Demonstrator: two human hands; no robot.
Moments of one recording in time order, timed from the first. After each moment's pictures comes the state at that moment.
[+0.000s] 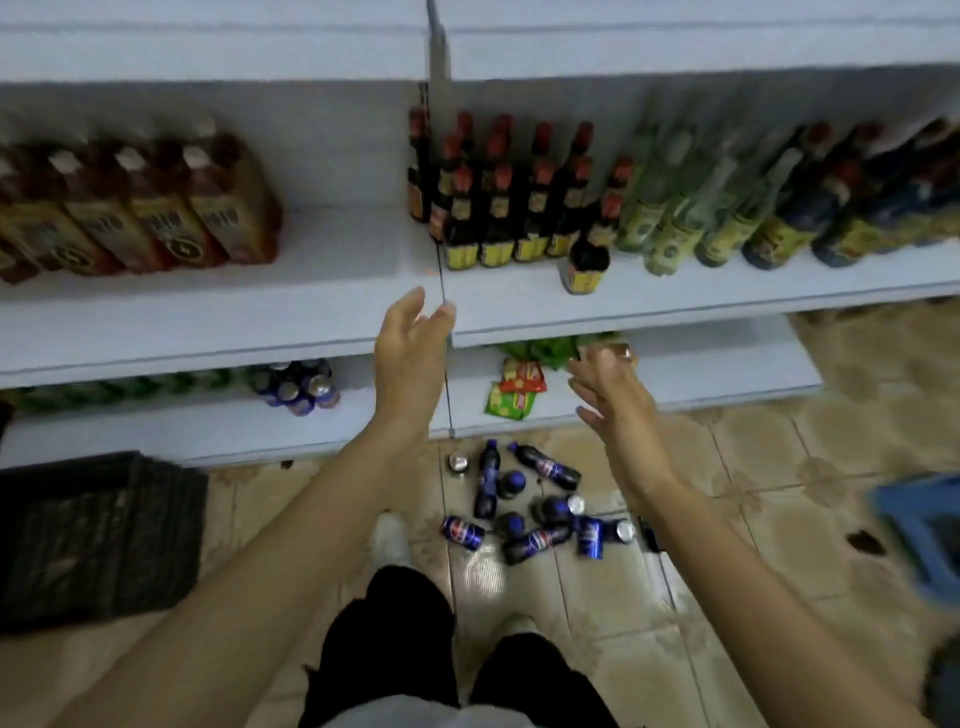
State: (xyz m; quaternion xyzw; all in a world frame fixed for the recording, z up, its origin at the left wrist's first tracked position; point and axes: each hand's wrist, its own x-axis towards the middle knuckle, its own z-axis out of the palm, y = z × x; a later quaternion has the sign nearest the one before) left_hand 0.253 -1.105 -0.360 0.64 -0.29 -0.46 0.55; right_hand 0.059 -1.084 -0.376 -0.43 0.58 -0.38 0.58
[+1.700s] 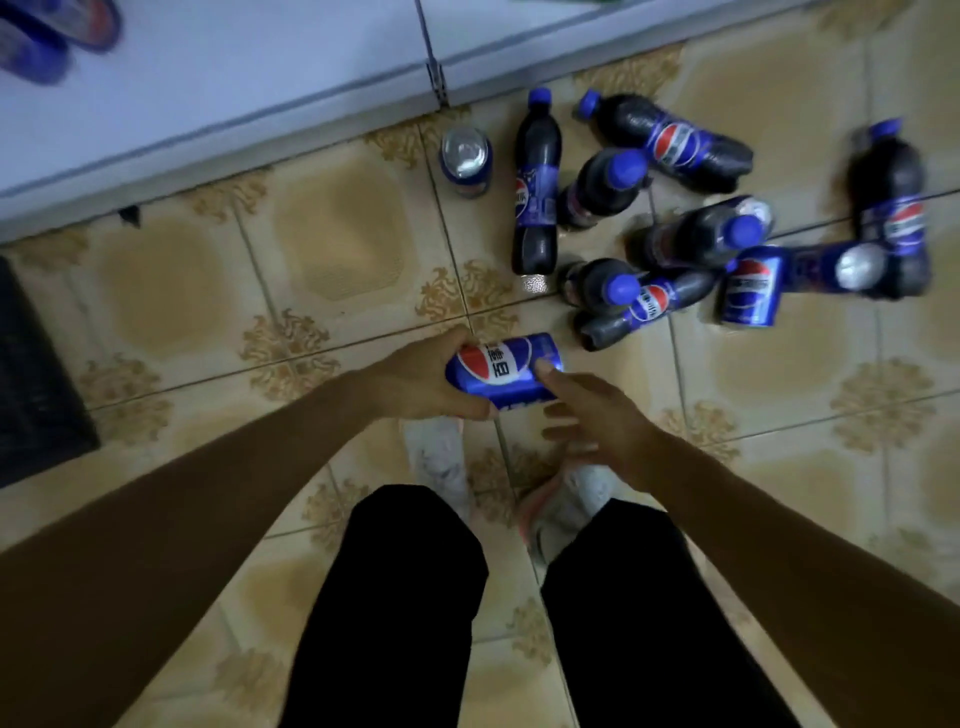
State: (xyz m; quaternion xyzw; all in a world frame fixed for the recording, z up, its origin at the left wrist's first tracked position) left_hand 0.284 -1.020 -0.970 0.54 -0.57 -0.60 -0.17; right_hand 0.079 -0.980 -0.964 -0.12 0.69 0.03 0.71
